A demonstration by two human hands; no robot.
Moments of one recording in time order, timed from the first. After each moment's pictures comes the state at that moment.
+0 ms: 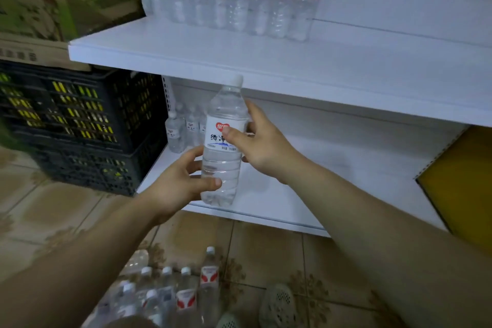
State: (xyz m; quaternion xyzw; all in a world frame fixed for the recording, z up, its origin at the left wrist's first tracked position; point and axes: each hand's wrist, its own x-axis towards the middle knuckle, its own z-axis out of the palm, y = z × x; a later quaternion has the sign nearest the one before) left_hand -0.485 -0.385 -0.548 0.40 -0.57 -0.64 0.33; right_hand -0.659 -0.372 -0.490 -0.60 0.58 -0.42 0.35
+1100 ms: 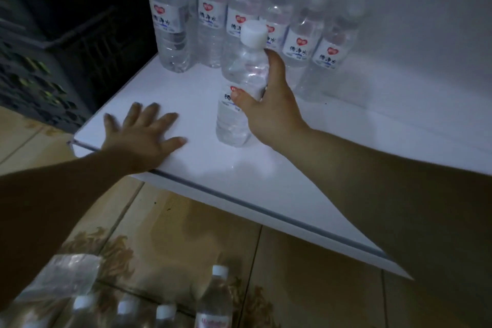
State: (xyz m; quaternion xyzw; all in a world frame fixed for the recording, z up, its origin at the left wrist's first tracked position) left_hand -0.433 -0.685 -0.942 0.65 -0.75 -0.12 -0.06; right_hand -0.657 -0.652 -0.847 -0.60 0.62 -0.40 0.32
